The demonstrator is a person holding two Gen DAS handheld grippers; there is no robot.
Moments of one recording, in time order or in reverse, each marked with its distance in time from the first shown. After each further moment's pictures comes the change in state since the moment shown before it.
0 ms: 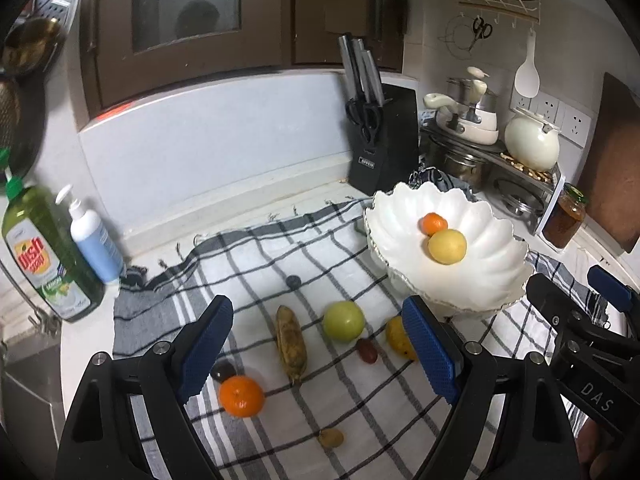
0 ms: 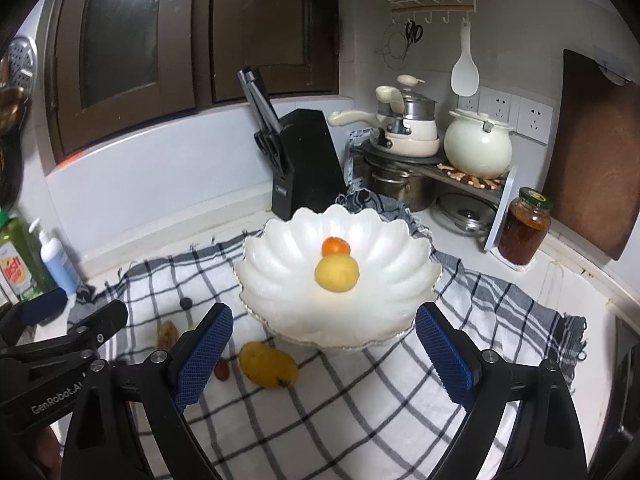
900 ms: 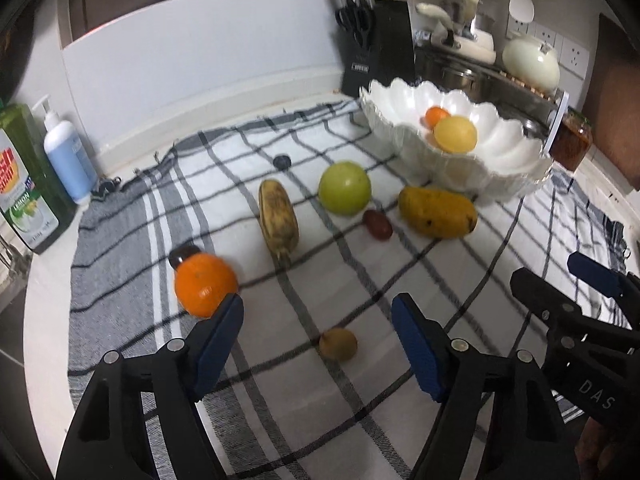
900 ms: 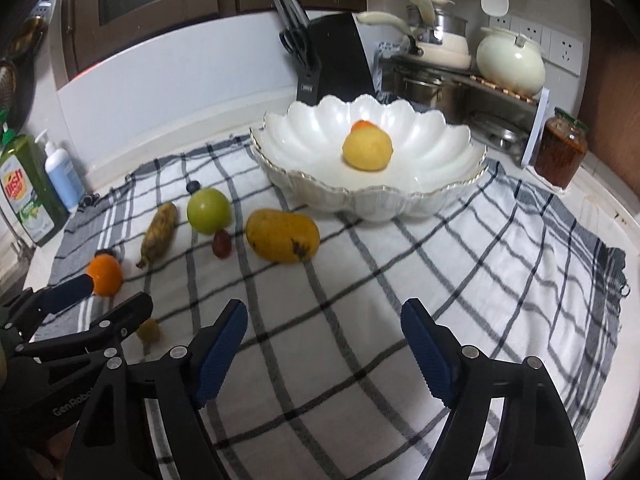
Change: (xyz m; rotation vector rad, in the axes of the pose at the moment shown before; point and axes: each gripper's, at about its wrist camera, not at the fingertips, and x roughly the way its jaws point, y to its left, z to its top) left arm 0.050 -0.002 -0.104 0.039 0.164 -0.020; right arm 0.039 0.007 -0.103 -0.038 0.198 0.078
